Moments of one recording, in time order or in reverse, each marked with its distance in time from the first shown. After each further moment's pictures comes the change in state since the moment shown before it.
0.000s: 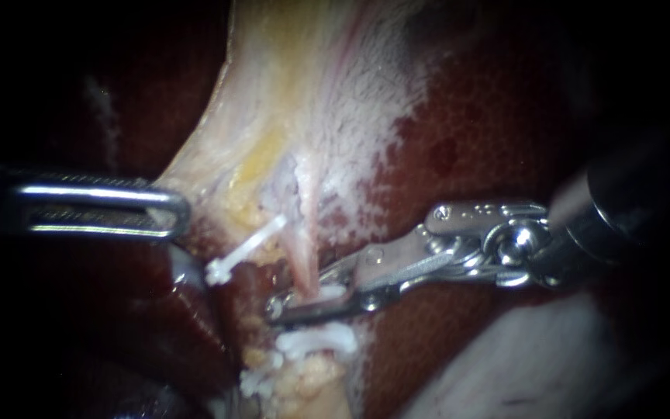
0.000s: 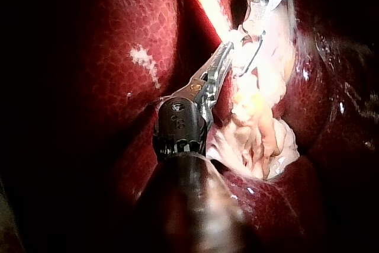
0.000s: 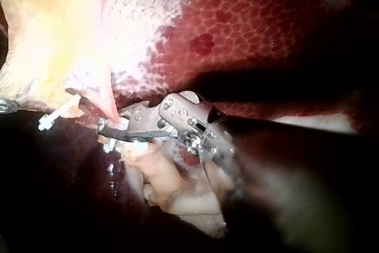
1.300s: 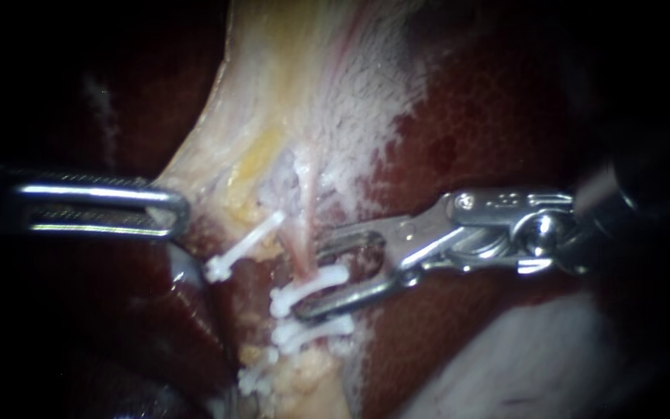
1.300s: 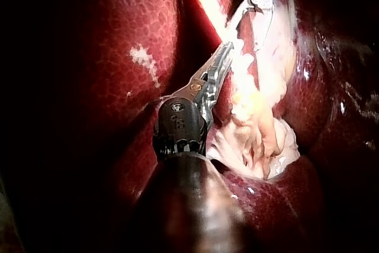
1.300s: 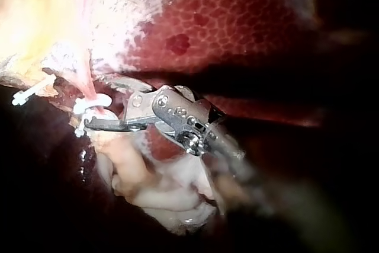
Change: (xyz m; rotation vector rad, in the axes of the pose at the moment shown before) right arm 0.000 -0.001 -0.007 -0.129 0.132 -0.162; left arm 0.000 0.000 0.000 0.002 0.000 0.001
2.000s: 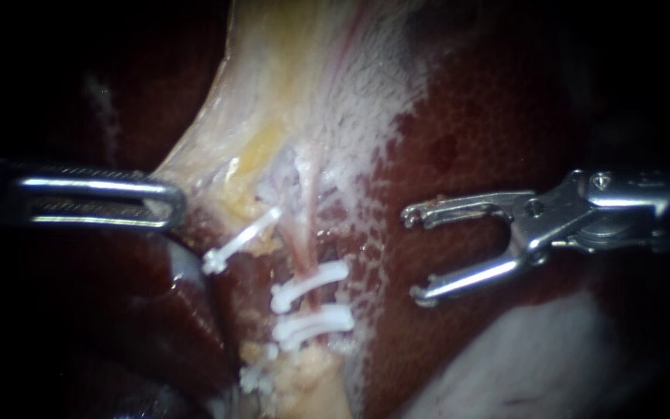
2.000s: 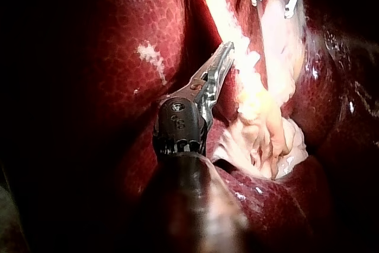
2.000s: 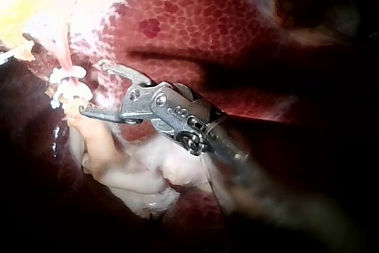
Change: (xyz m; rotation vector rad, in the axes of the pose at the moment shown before) right arm 0.001 -0.002 -0.007 -0.034 0.013 -0.091; left arm 0.001 0.002 0.000 0.003 0.001 0.004
